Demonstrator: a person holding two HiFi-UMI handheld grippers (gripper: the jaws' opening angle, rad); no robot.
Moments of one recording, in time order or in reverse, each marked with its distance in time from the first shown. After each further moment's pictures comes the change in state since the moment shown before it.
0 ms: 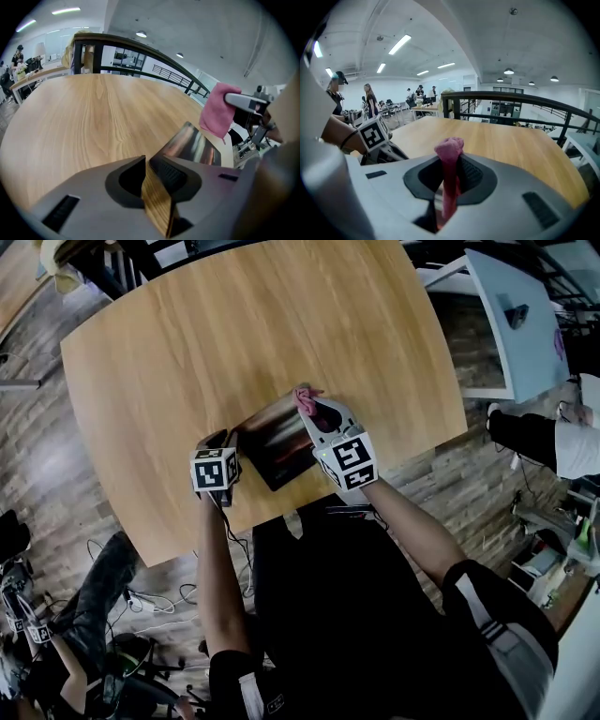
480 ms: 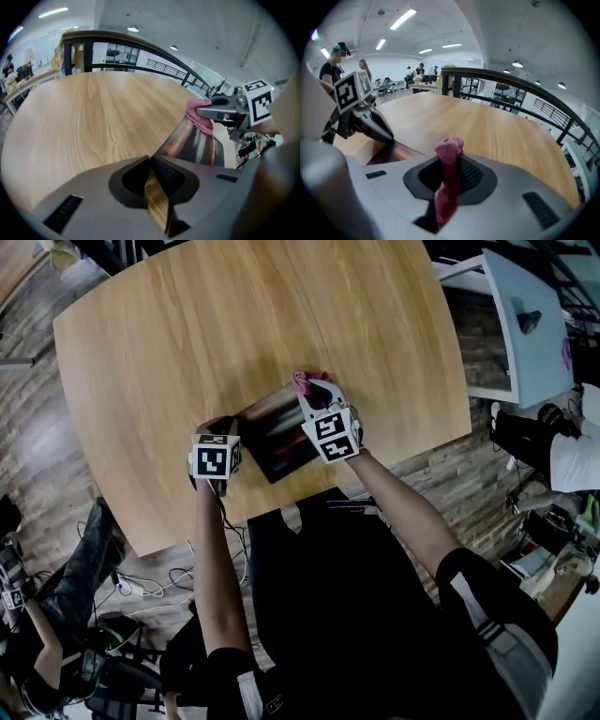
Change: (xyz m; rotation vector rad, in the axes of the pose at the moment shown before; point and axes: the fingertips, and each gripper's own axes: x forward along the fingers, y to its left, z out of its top) left arm 0.015 -0.001 -0.003 0.083 0.067 -0.006; right arm 0.067 -0.020 -0.078 -0.100 0.220 -0.055
